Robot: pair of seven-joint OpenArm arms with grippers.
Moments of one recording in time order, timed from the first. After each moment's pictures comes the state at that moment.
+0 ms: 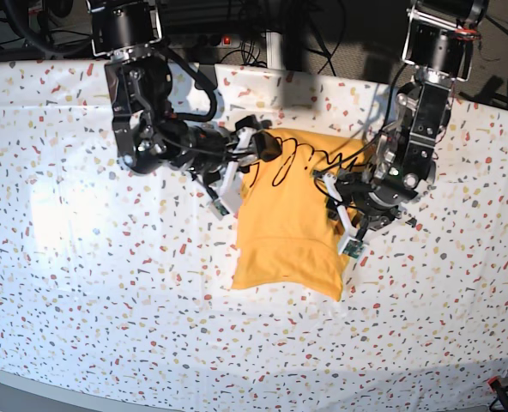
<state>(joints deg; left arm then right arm) -8.1 -8.4 14.0 82.5 -5.4 -13.0 44.3 1.9 5.8 -5.7 84.3 33.1 34.0 -59.1</state>
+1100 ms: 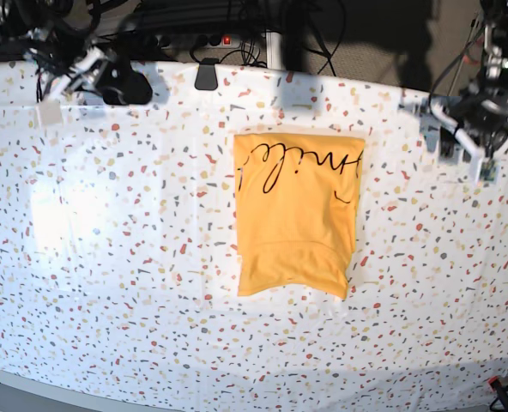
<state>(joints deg) 26.9 -23.3 -9.6 119.8 -18.5 -2.2 48.9 -29.9 5.2 42.7 114.9 72.5 34.2 -78.3</state>
